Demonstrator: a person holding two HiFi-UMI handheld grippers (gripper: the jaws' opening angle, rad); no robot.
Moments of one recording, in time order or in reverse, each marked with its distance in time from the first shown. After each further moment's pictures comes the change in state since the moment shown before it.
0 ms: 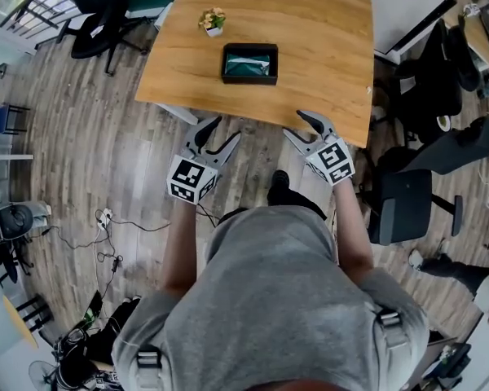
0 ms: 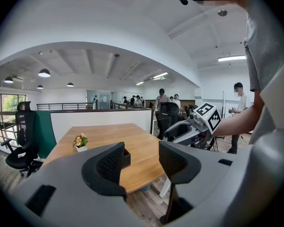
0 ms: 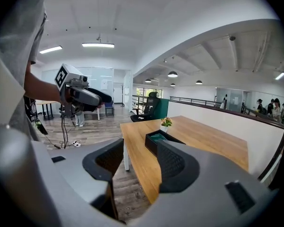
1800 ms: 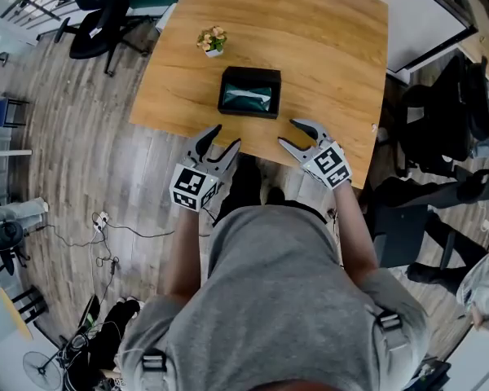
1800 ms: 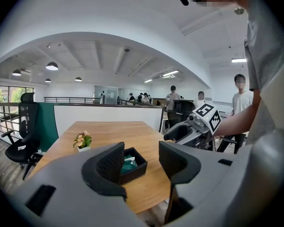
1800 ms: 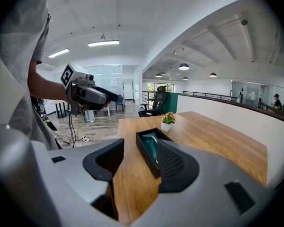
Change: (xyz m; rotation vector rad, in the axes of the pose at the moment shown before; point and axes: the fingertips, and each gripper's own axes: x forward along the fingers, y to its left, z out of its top) left arm 0.106 0.089 -0.003 -0.087 0.030 0.075; right arm 0.101 -0.097 -0.011 -0.025 0.059 0.178
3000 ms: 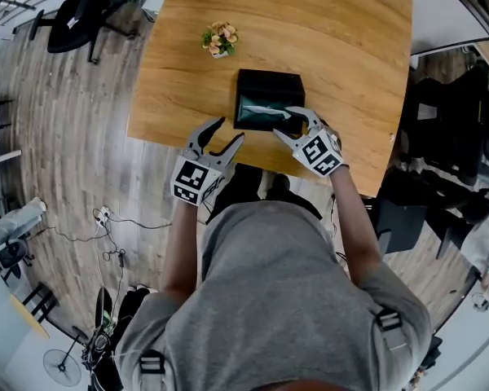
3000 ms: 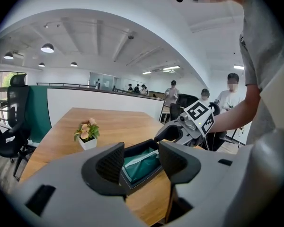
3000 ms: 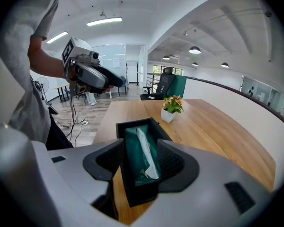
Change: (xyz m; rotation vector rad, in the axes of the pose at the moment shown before) left arm 0.068 0.133 -0.033 -0.068 0.130 -0.109; right arm 0.160 -0.054 -0.009 -0.052 0.227 0.057
